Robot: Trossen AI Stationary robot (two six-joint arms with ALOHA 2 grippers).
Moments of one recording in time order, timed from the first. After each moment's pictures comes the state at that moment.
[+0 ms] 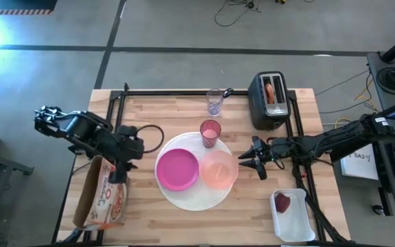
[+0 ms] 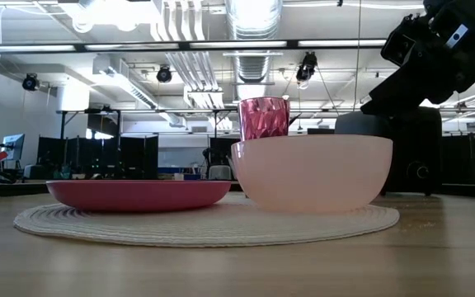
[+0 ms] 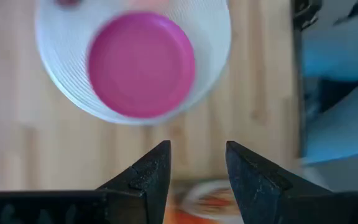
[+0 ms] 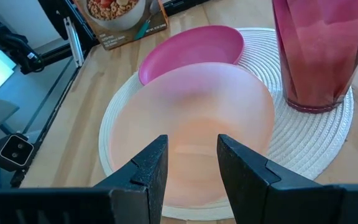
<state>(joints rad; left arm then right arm) -0.40 1.33 1.72 -1.57 -0.04 -0.35 0.15 0.90 0.23 0.31 0.00 0.39</state>
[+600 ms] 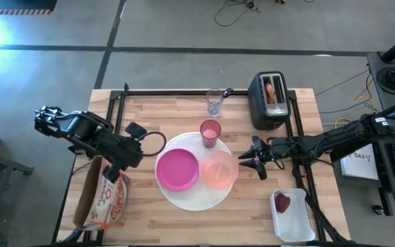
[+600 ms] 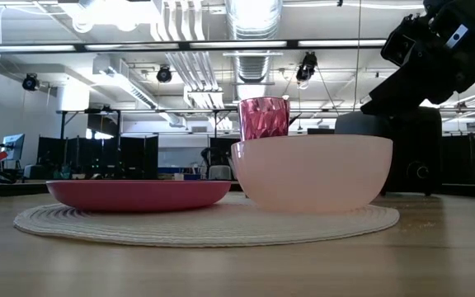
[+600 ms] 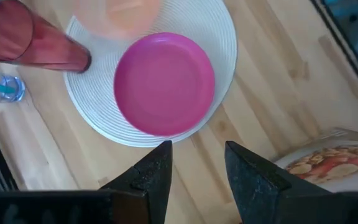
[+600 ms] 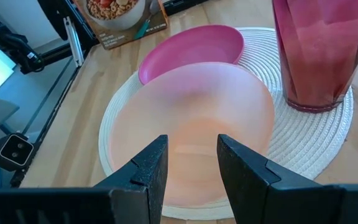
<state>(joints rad) -0.40 1.33 1.72 -1.57 -0.10 0.14 0.15 0.90 0.23 0.31 0.00 0.39</state>
